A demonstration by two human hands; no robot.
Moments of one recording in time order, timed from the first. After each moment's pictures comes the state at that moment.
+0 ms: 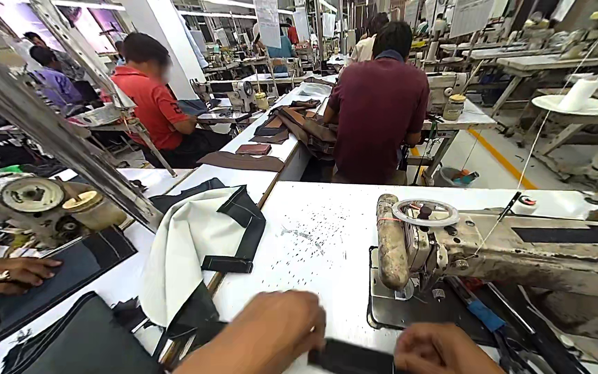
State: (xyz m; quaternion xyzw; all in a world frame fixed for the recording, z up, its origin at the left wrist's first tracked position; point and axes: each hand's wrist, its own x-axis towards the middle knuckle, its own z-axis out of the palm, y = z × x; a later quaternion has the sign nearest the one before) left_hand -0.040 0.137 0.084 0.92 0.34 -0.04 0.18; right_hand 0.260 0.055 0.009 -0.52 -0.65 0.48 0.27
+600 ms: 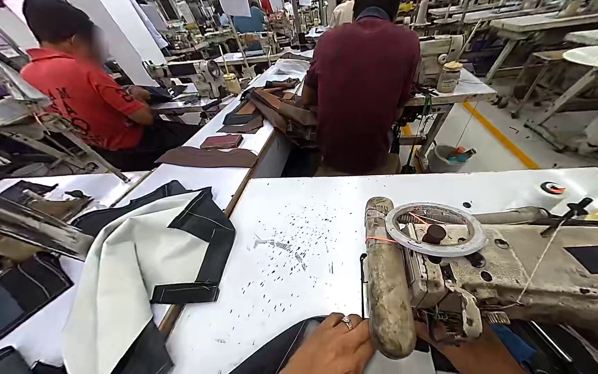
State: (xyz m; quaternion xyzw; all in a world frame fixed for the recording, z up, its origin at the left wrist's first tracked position) left_hand 0.042 0.182 -0.083 0.97 0.17 0.17 0.05; right_hand 0.296 0.123 -0.042 -0.73 -0.61 0.26 0.15
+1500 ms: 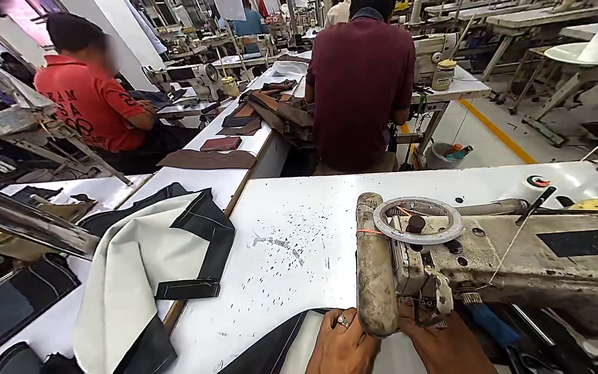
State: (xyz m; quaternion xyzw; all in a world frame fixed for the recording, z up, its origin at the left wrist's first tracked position) left_hand 0.066 0.149 -0.113 0.92 0.33 0.21 0.03; right_hand 0.296 0.098 -0.102 -0.57 -0.79 0.01 0.21
